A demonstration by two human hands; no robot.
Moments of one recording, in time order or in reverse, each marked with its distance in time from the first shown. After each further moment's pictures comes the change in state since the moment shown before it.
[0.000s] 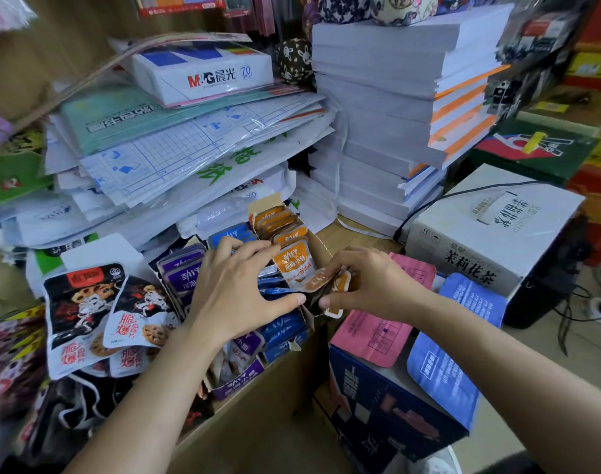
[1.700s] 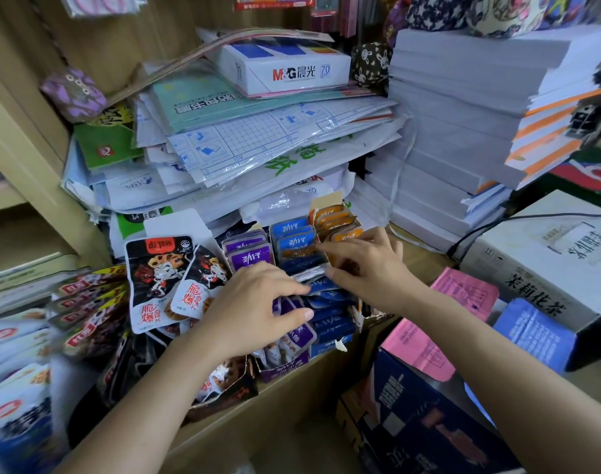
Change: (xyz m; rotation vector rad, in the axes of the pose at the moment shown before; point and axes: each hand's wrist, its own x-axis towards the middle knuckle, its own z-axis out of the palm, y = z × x) left_hand -0.053 -0.044 -0.019 -0.253 -0.179 -0.001; right_hand 0.046 -0.056 0.036 -0.195 0.017 -0.098
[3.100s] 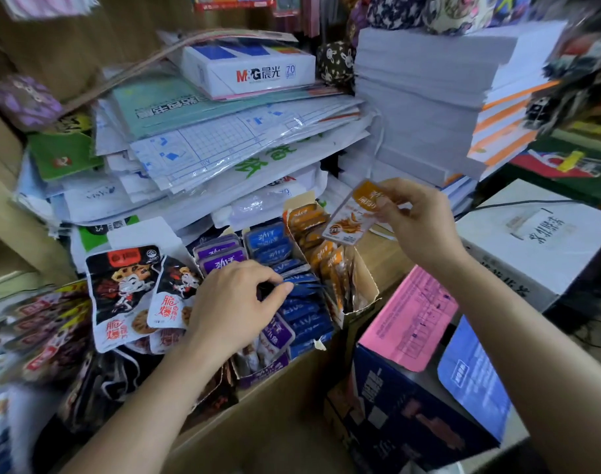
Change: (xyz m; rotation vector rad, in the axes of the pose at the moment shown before) left_hand 0.015 0.019 0.009 0.071 0.272 -0.109; right_hand -0.002 0.045 -0.064 0.373 0.523 0.172
